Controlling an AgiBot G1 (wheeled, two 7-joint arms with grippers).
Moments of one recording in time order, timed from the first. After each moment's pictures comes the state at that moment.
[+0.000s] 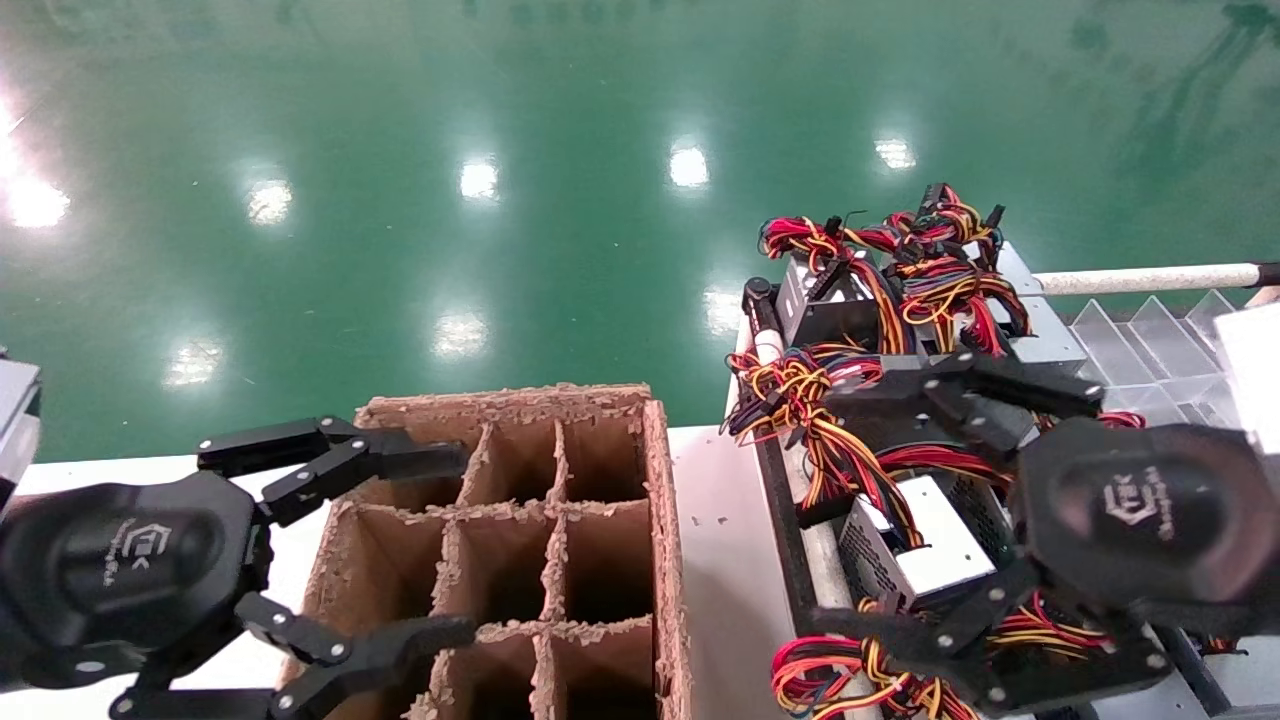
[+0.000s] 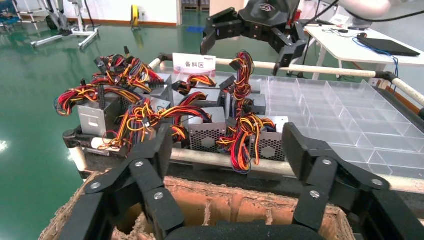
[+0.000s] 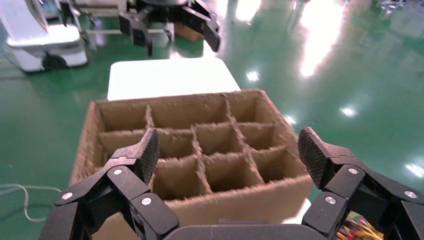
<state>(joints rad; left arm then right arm) -1.11 0.55 0.44 -1.25 0.62 1.43 -0.10 1.30 -0.44 -0.47 1.30 -0.75 -1.45 0.17</state>
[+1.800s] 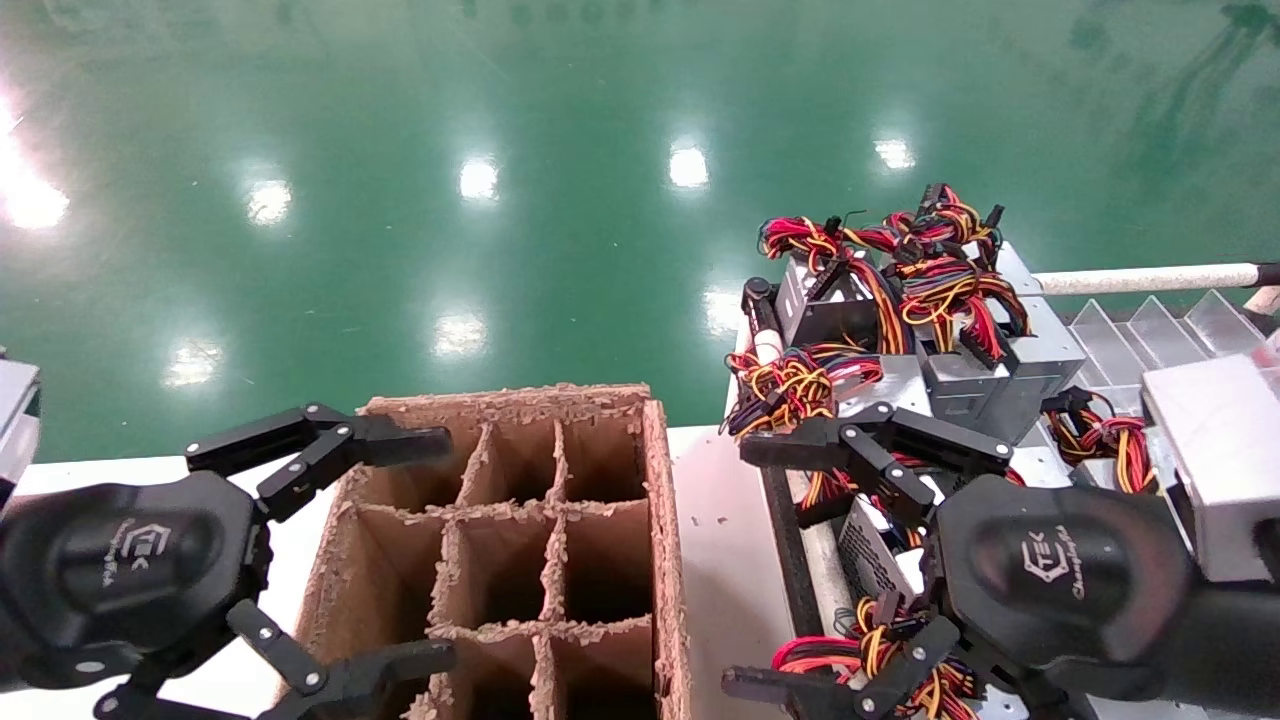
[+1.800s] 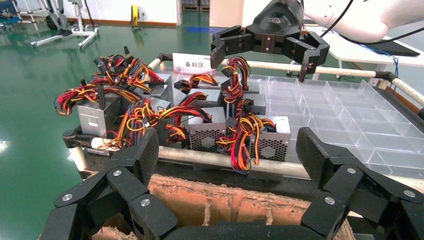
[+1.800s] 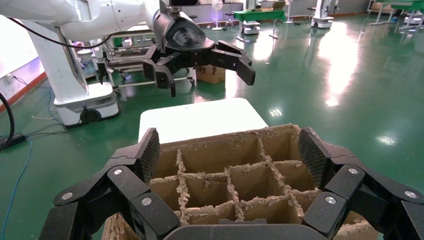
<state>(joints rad) -1.11 0.55 0.44 -1.25 0.62 1.43 -0.10 1.08 -0.61 -0.28 1.28 -0.73 -1.50 0.19</state>
